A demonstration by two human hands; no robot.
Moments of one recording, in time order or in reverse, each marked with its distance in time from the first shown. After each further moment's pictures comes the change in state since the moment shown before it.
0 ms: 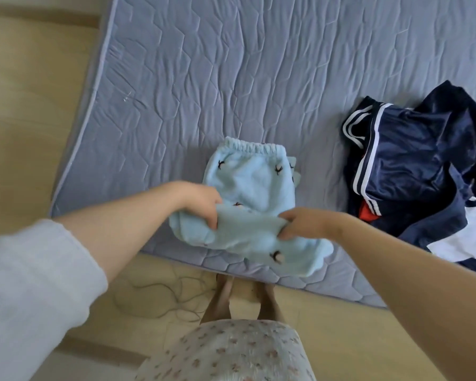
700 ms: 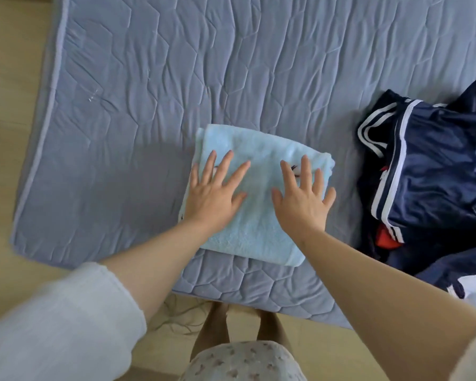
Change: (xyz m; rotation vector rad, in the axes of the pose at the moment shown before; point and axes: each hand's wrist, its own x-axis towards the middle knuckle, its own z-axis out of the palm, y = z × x) left_hand 0.113 0.003 0.001 0.107 0.898 -0.045; right_hand 0.113 0.012 -0.027 -0.180 0.850 0.180
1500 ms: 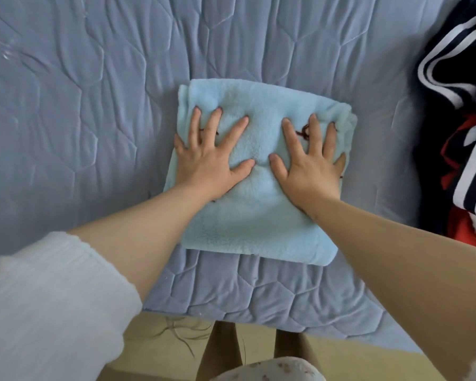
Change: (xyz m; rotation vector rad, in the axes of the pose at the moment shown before) left_hand 0.082 -0.030 0.097 0.009 -0.022 -0.074; right_hand 0.090 0.030 0.100 0.117 0.049 -0.061
